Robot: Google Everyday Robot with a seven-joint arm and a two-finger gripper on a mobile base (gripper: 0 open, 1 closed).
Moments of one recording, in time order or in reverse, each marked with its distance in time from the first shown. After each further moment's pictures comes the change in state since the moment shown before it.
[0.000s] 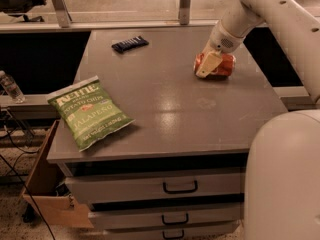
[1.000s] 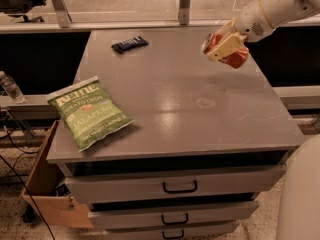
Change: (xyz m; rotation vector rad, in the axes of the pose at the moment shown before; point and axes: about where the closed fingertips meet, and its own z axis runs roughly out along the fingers) arm -0.012 0.010 -0.079 -0.009 -0.350 0.048
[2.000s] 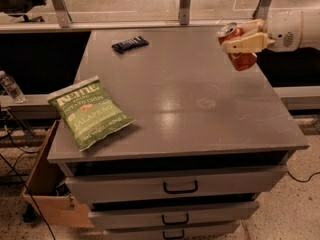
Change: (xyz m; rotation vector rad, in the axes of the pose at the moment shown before) arm -0.003 0.013 -0.056 -0.037 -0.507 0.130
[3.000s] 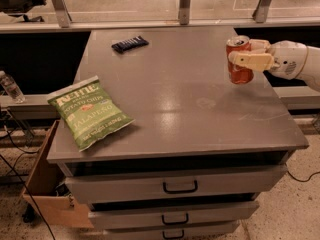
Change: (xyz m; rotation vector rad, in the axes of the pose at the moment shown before) arm 0.029 0.012 -0.018 0.014 -0.321 0.085
